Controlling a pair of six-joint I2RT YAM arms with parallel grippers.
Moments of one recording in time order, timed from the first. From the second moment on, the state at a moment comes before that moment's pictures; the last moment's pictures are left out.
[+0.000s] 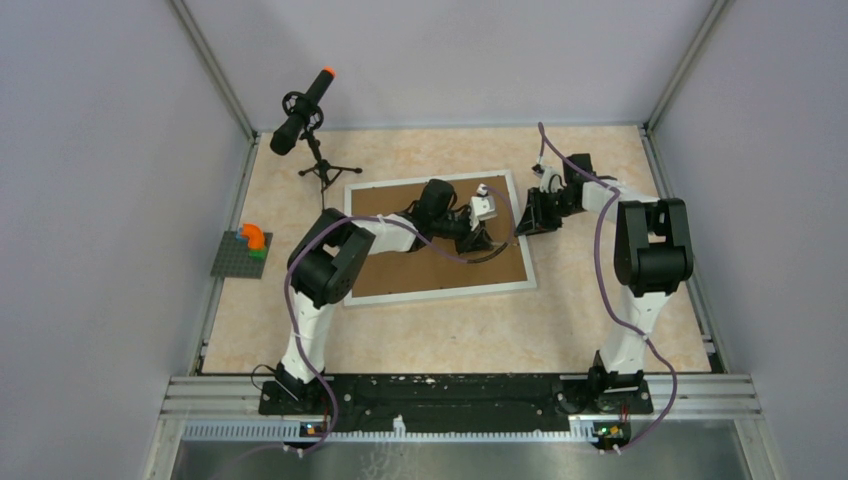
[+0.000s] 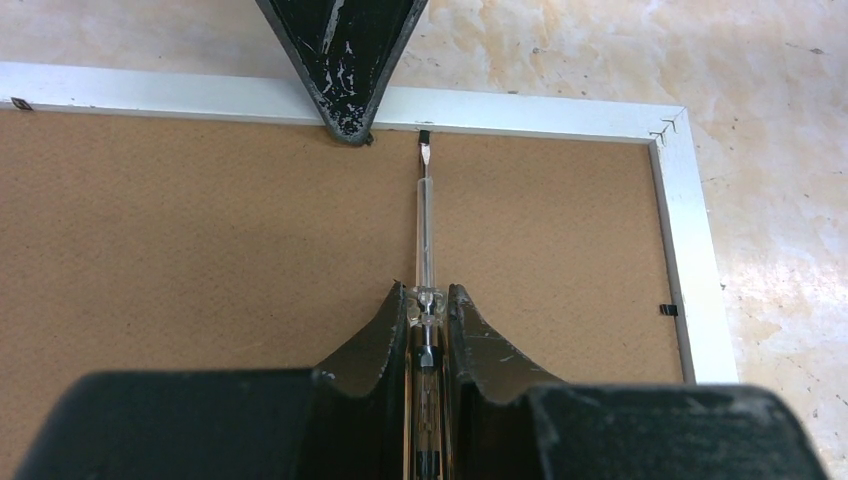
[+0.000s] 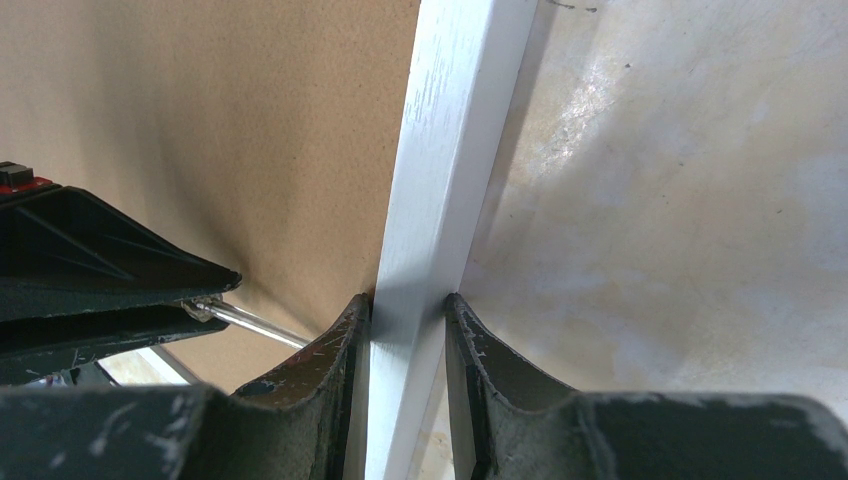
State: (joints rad) left arm -0.65 2.13 1.29 0.28 0.80 0.31; right arm 0.08 1.97 1.28 -0.47 -0.61 0.00
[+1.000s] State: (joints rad) left arm -0.65 2.17 1.40 0.15 0.81 0.29; right arm 0.08 1.96 1.25 -0.43 -0.59 0.04
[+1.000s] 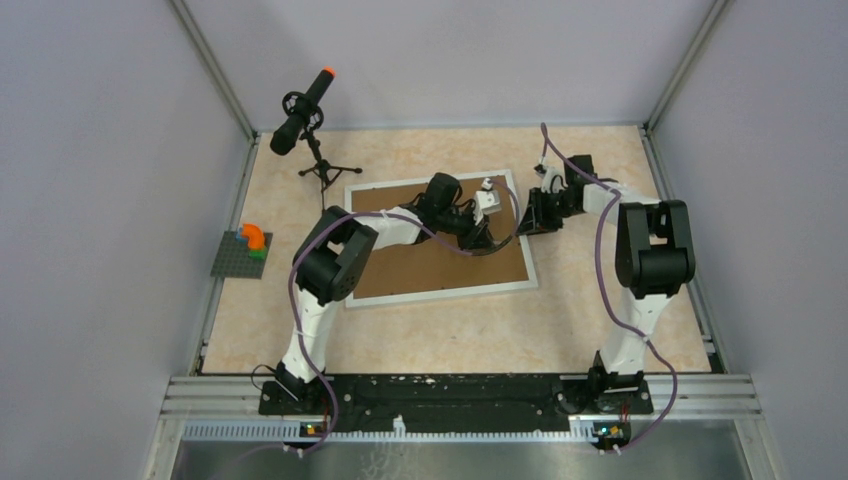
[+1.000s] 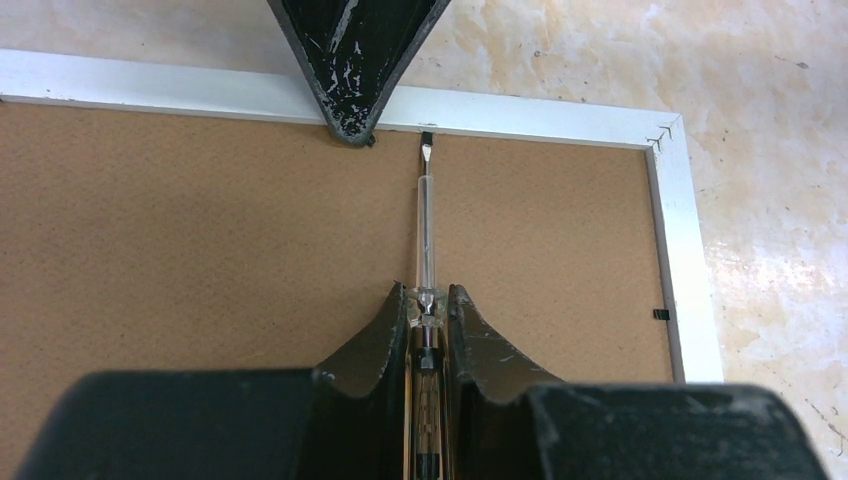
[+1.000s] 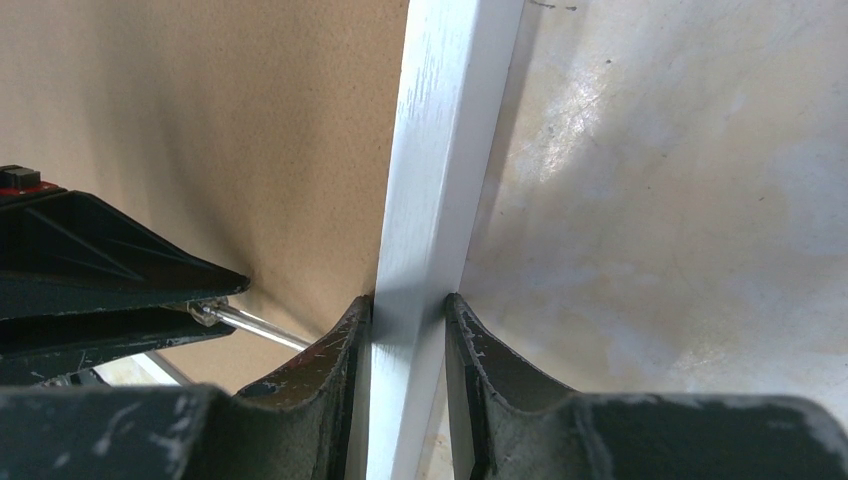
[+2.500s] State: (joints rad) left arm -0.78 2.13 1.50 0.35 0.82 0.15; right arm 0.10 2.00 1.33 -0.52 -0.60 0.01
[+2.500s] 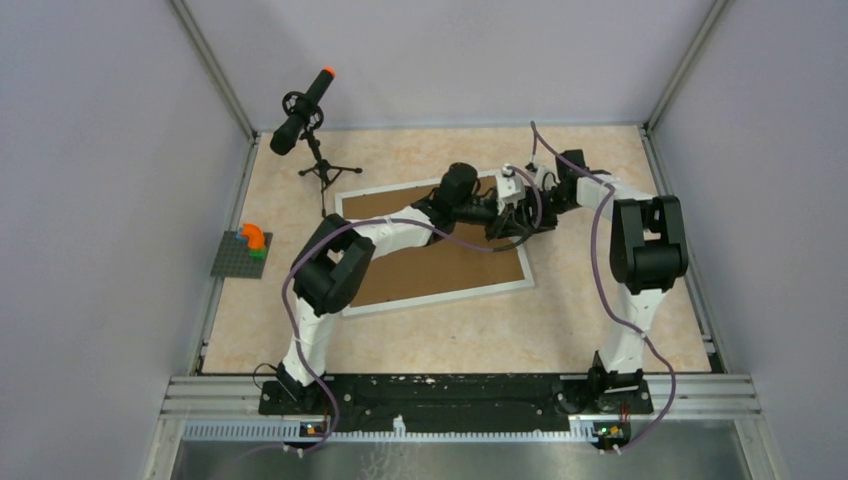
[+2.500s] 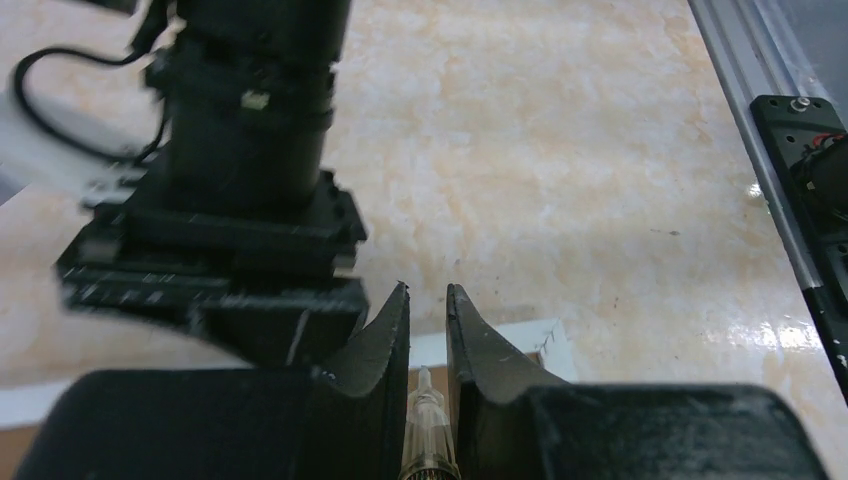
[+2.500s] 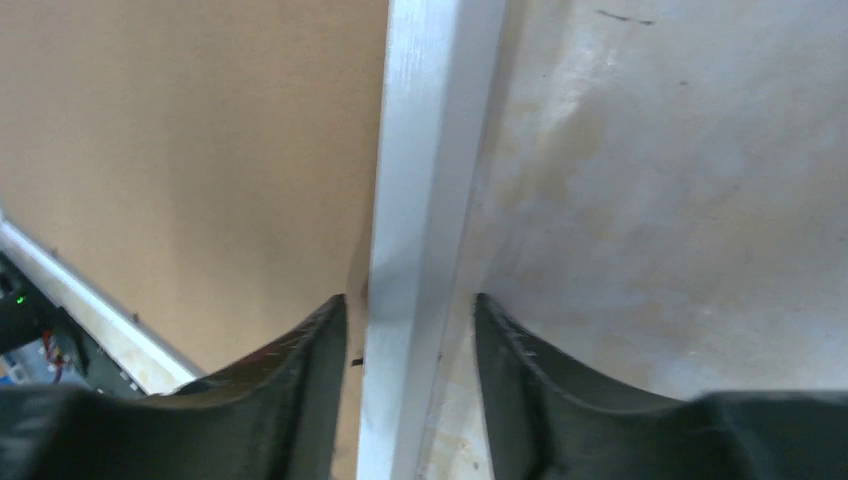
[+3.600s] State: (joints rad) left arm -0.64 1.81 1.24 0.23 0.77 0.13; right arm 0.22 1.86 1.22 -0.59 -0.35 0.09
